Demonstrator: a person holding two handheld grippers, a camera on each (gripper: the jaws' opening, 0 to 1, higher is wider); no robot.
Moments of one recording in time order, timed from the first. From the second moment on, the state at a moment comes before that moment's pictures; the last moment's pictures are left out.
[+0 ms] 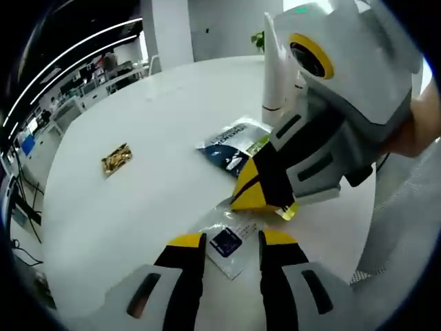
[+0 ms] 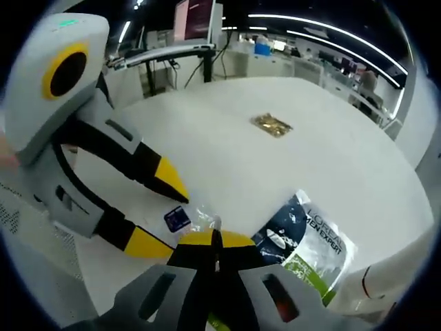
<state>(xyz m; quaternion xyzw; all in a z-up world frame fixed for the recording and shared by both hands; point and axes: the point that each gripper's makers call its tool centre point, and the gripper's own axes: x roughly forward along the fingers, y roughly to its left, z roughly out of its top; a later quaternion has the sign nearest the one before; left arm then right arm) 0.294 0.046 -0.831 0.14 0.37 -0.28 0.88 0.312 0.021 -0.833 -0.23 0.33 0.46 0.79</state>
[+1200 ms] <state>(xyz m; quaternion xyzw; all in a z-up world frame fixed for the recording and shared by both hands) 0.292 0.038 -0.827 0.10 0.39 -0.26 0.88 0.262 -0.050 -0.739 -0.20 0.27 0.44 0.83</state>
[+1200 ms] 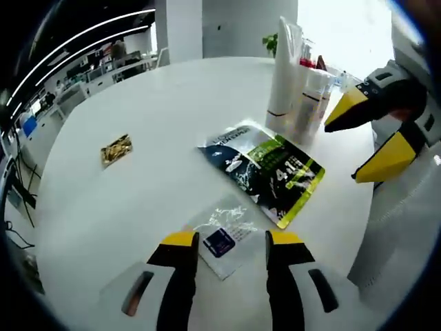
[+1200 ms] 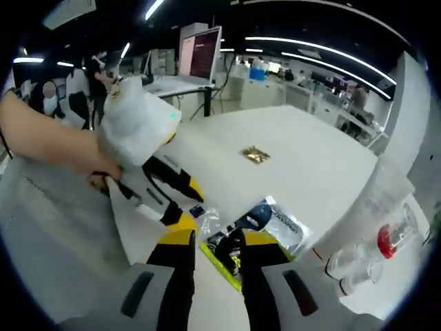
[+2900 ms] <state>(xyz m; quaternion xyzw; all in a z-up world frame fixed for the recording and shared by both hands) 0.230 0.070 -0.734 -0.08 0.37 -0.22 0.90 0.254 -0.178 -0.701 -0.09 0.28 0.31 0.91</state>
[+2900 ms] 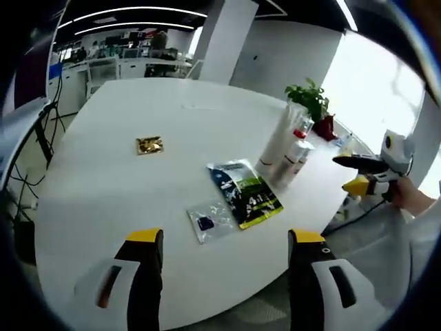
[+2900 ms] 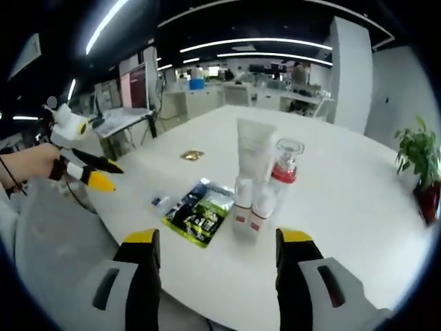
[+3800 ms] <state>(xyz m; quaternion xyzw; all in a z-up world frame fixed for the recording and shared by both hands) 0.206 0.093 -0.721 -0.11 0.35 -0.19 0.91 0.249 -0.184 -0.702 -0.05 0.29 0.29 0.91</state>
